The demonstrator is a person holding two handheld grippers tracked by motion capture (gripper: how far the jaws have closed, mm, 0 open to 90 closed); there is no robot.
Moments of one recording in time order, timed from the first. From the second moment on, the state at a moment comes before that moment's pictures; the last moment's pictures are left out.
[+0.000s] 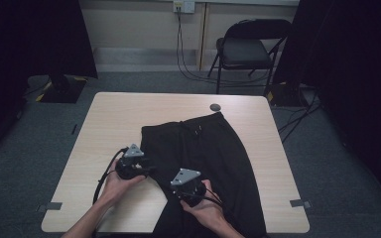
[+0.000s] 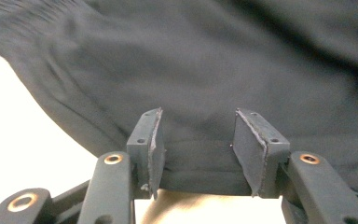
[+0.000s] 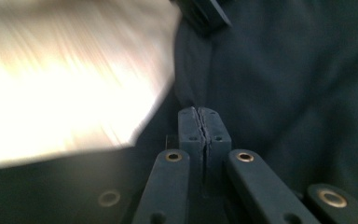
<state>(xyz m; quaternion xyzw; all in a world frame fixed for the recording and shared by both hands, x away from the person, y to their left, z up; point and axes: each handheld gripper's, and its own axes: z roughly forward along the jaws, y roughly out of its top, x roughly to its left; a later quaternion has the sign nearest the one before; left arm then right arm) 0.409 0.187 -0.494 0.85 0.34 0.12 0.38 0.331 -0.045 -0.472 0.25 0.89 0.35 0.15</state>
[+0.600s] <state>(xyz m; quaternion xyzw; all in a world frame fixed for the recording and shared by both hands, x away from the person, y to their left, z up) 0.412 0.202 -0.489 0.83 0.37 0.13 0.40 0.339 -0.033 -0.491 0.26 0.88 0.37 0.13</state>
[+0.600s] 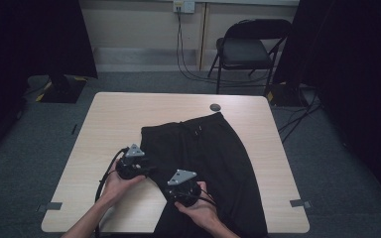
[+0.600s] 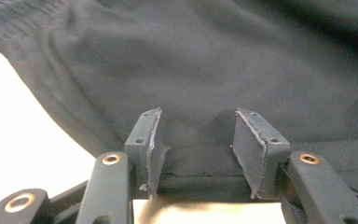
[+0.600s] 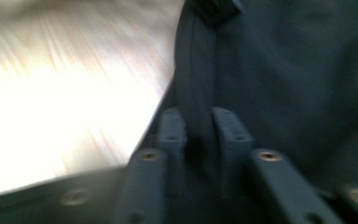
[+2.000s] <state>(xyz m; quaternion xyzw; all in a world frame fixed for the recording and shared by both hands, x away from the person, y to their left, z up) 0.455 0.249 -0.457 0.74 0.47 0.15 0.46 0.324 0.004 -0.442 0.21 0.86 0.45 0.06</state>
